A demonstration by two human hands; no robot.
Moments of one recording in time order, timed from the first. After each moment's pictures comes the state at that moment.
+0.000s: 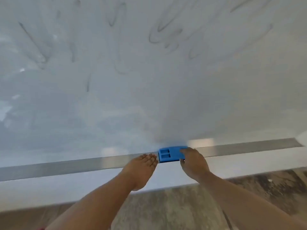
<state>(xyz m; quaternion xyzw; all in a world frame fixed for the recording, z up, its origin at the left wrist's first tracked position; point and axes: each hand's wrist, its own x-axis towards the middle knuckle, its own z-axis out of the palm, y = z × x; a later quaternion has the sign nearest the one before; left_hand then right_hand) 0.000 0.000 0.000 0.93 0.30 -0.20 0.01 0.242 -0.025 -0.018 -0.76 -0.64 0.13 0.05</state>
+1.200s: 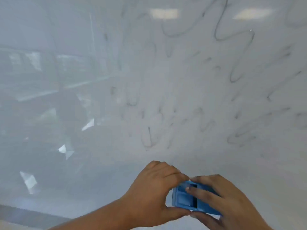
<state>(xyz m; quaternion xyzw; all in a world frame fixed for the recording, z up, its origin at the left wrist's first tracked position) -0.149 0.010 0.242 0.90 0.31 0.31 -0.05 0.090 -0.010 0.229 -0.34 -0.88 -0.12 0.30</state>
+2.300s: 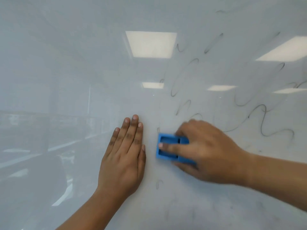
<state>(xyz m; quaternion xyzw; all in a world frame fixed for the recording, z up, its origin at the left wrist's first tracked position) -0.324 0.150 0.436 0.65 0.37 0.52 -0.41 -0.097 0.095 0.512 -0.16 -0.81 -0.49 0.26</state>
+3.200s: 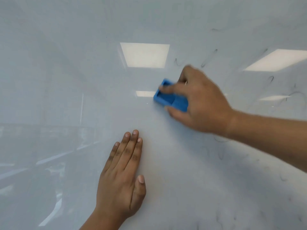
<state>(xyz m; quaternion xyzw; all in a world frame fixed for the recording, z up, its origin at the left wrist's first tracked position) -0.334 0.148 0.433 0.70 0.28 0.55 -0.36 -0.125 0.098 0.610 -0.25 -0.72 -0.50 0.40</state>
